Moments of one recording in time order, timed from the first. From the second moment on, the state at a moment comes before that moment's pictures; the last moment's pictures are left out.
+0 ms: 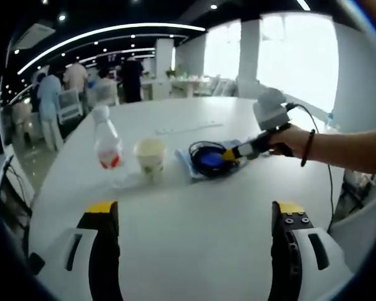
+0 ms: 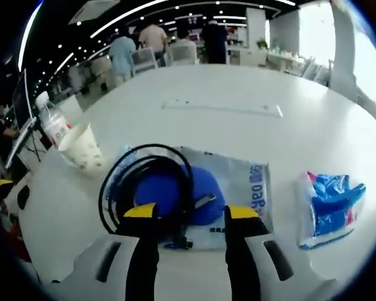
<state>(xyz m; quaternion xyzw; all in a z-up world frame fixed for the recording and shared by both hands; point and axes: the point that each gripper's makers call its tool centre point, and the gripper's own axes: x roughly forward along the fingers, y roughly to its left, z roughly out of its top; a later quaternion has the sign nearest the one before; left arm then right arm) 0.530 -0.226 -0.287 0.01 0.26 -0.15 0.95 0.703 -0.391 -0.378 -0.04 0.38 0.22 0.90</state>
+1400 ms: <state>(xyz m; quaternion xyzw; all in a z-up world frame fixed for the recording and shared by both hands) 0.532 -0.202 -0.288 0.06 0.26 -0.12 0.96 0.680 -0.407 -0.360 0.04 0.45 0.13 0.88</state>
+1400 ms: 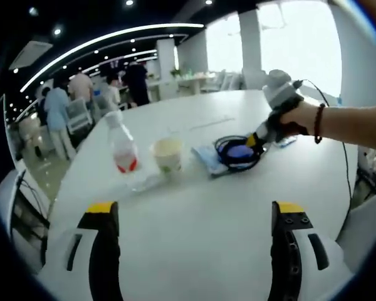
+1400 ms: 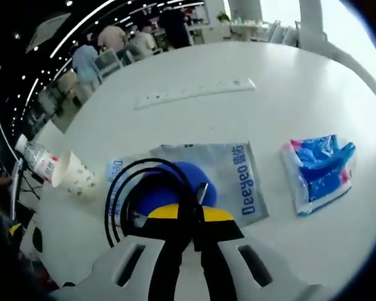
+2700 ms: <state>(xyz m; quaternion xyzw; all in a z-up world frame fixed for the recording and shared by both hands) 0.525 -0.216 -0.291 0.04 0.28 -0.14 0.95 0.618 -0.526 -0.343 0.06 0.47 0.10 0.88</state>
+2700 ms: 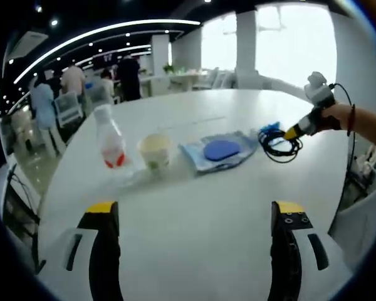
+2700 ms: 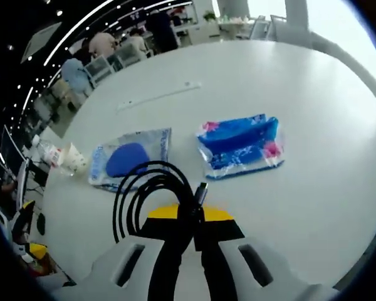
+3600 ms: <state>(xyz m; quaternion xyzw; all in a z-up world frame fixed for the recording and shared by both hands) 0.524 -0.220 -0.299 0.06 0.29 -0.15 0.94 0.614 -0.541 -0.384 0.03 0.48 0.12 0.87</state>
